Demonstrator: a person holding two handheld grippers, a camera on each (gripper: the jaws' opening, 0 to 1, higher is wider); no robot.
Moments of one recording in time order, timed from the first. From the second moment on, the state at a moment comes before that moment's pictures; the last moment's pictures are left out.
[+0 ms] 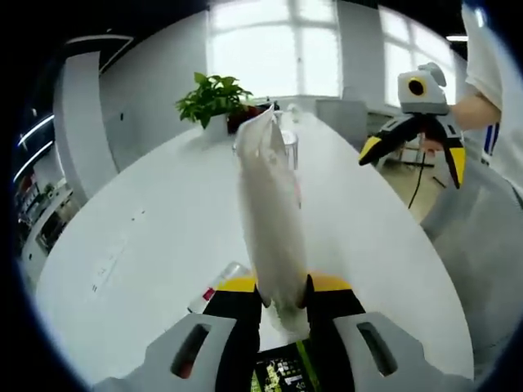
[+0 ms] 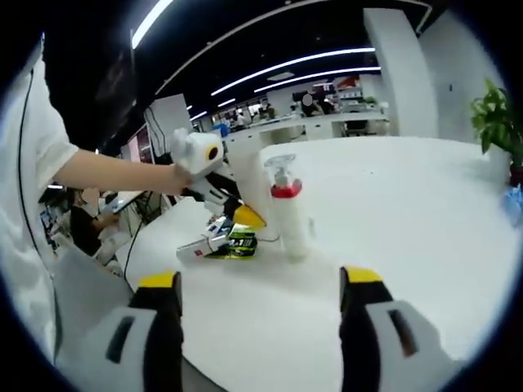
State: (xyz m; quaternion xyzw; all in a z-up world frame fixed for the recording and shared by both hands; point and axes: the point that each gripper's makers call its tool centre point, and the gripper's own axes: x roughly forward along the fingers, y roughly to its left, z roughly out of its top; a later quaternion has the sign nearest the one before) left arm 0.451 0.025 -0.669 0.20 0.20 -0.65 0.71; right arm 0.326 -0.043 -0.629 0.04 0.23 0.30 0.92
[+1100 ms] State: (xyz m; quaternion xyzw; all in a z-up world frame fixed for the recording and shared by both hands) left arm 0.451 0.067 -0.678 0.15 0.27 -0.57 0.77; right arm 0.323 -0.034 -0.624 0.03 0.23 0.31 0.92
